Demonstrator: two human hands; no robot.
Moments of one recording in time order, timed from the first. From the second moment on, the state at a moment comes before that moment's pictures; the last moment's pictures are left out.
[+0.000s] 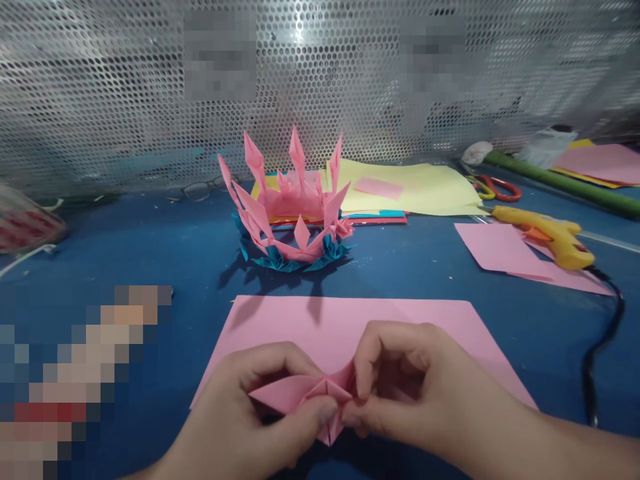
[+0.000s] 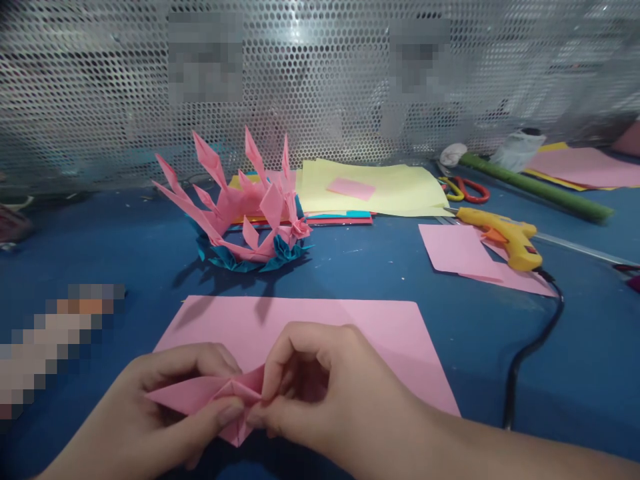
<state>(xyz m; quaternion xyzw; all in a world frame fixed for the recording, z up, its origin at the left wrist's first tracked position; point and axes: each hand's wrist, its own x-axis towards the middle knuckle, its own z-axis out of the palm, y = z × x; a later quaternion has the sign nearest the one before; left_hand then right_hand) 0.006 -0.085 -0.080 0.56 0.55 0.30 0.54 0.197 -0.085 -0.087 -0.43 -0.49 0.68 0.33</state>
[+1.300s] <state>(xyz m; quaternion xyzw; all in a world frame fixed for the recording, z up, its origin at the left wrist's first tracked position) -0.011 -0.084 -0.101 0.67 0.38 0.38 0.50 0.196 -0.092 -0.088 -0.40 -0.66 0.47 0.43</state>
